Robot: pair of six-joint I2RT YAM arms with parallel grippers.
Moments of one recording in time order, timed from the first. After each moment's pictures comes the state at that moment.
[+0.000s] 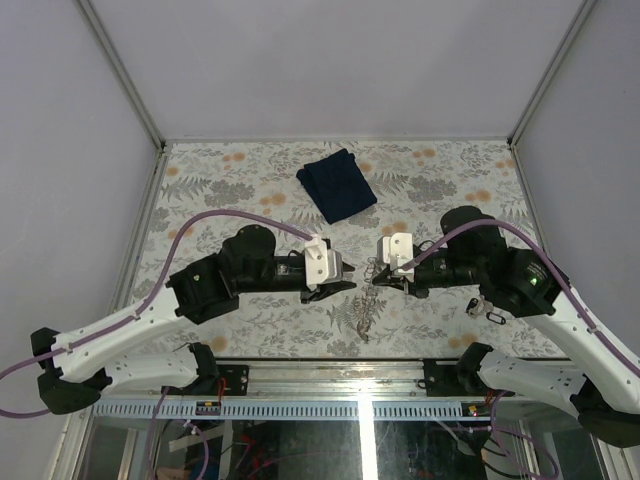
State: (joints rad) left arm -1.08 1.01 1.10 -0.29 0.37 0.30; right arm 0.83 0.92 1.26 -0.89 -0.53 -0.55
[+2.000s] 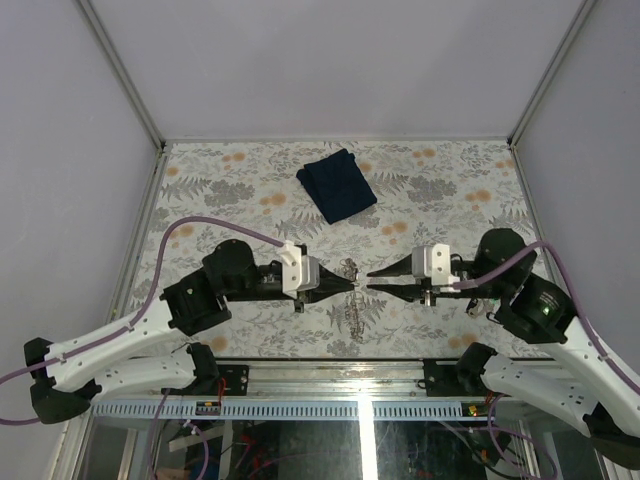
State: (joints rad) left arm -1.08 0.92 0.96 -0.09 0.43 0.20; right arm 0.83 0.75 1.07 -0.51 -0.65 -0.42
